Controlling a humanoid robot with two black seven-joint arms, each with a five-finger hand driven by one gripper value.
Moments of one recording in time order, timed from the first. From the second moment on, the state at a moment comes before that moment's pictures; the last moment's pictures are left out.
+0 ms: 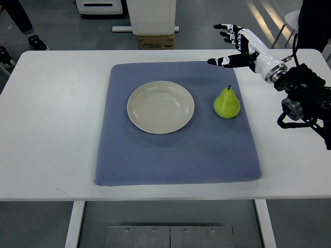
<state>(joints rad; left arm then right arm) 0.00 0.00 -0.11 -0.25 -0.10 0.10 -0.23 1.13 -0.33 0.06 0.71 -0.32 0.00 0.51</state>
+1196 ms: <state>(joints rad) 0.00 0.00 -0.11 -0.25 -0.10 0.10 -0.23 1.03 -0.45 -0.13 0.87 -0.33 -0.02 0.54</state>
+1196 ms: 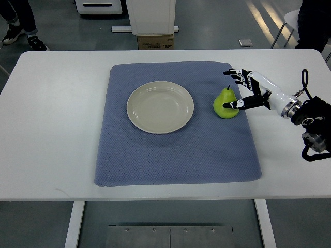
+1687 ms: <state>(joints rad) 0.00 0.00 -0.11 -0.25 -0.10 0.10 -0.23 1.03 -0.39 -0.18 0.84 -0.33 -0.11 0.54</state>
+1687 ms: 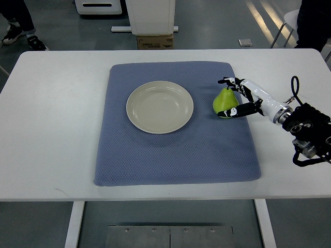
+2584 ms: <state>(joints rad) -0.01 0.00 -0.11 -0.25 -0.10 0.10 -0.23 1.04 -0.36 -0.25 0.80 -0.33 -0.15 0.54</state>
